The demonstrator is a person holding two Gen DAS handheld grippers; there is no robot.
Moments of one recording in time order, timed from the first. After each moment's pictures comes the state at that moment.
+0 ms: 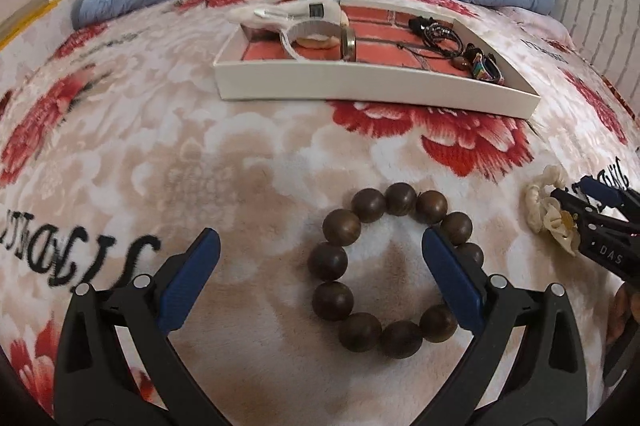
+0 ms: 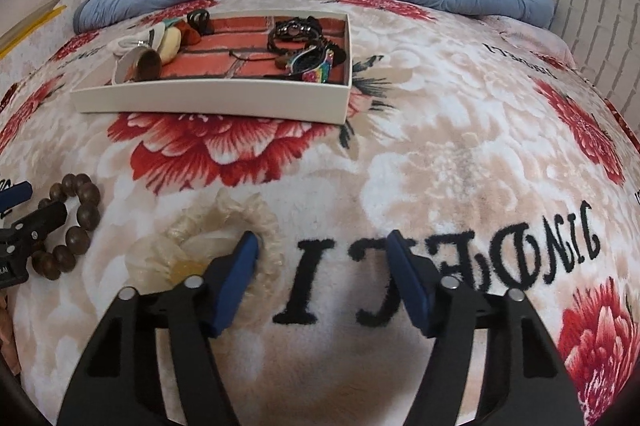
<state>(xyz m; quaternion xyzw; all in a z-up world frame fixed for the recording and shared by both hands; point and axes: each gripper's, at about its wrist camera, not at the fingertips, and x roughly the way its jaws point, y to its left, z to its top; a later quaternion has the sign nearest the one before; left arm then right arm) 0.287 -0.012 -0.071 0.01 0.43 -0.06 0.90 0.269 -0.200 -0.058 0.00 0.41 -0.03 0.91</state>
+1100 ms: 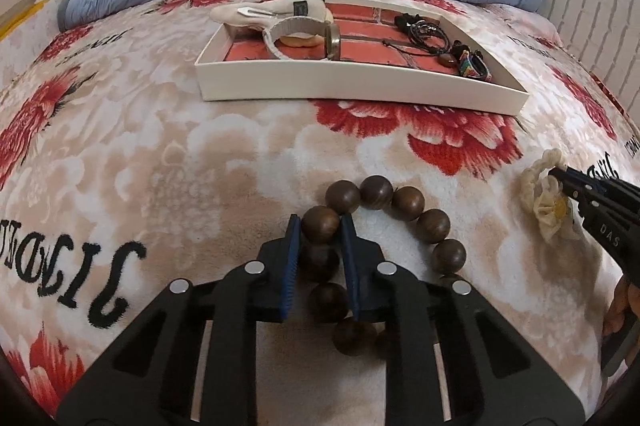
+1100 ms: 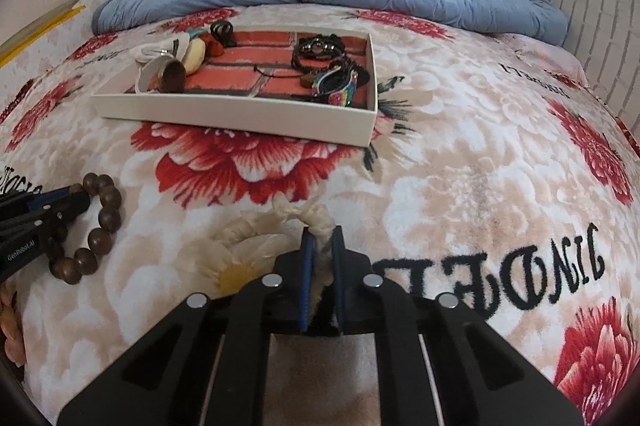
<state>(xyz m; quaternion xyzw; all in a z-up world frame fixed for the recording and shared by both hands) 0.289 -0.016 -0.071 0.01 0.42 -0.09 0.90 0.265 -0.191 -0.047 -0.01 0.38 -0.01 0.92</state>
